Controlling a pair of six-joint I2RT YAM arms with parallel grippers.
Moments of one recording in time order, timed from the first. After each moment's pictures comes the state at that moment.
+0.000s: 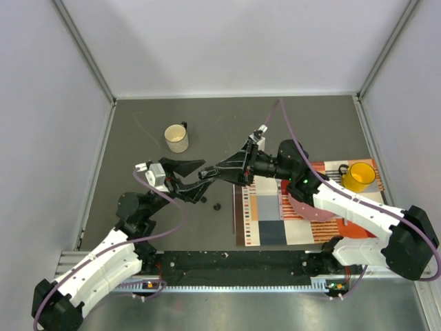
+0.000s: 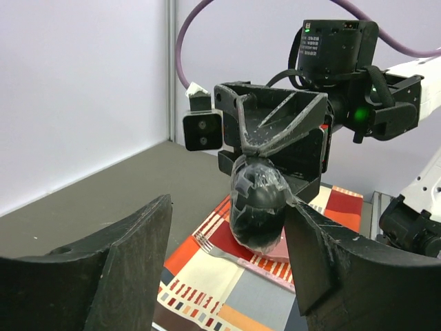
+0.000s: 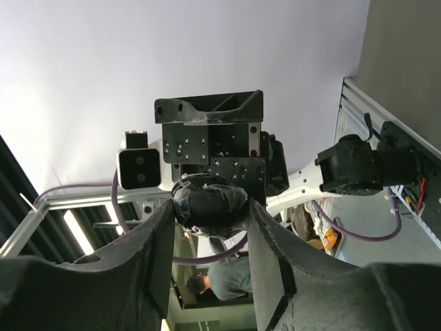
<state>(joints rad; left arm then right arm) -0.59 0.61 0.33 0.74 0.42 -0.28 0.80 1.21 0.84 0.34 -0.55 1.63</state>
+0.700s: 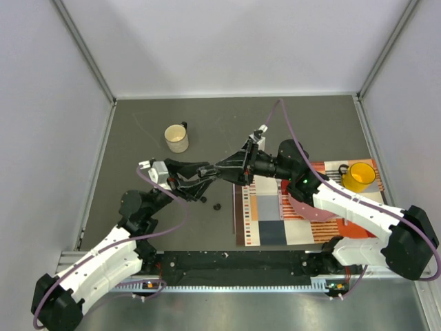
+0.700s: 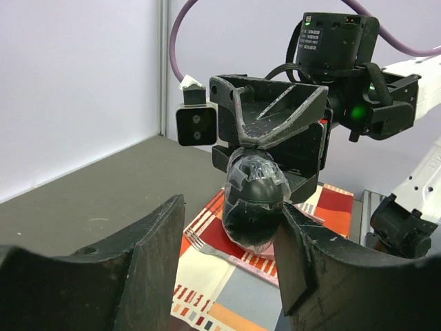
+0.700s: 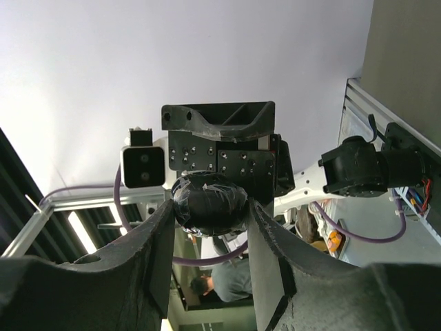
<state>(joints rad) -0.60 0.65 0.33 0.77 0.43 -0.32 0.80 1.21 0.84 0.36 -0.54 1.64</state>
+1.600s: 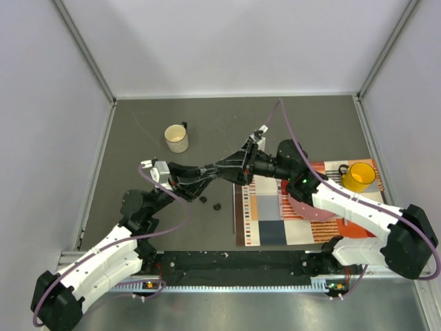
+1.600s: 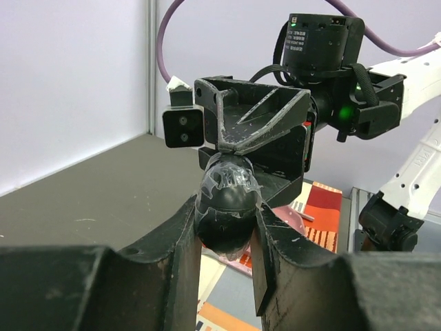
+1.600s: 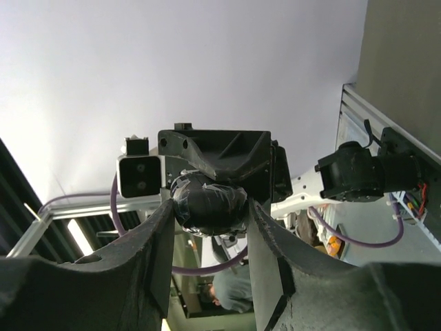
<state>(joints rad) -0.60 0.68 0.33 0.81 0.45 -0.34 0.80 1.22 0.83 0.36 -0.53 1.65</state>
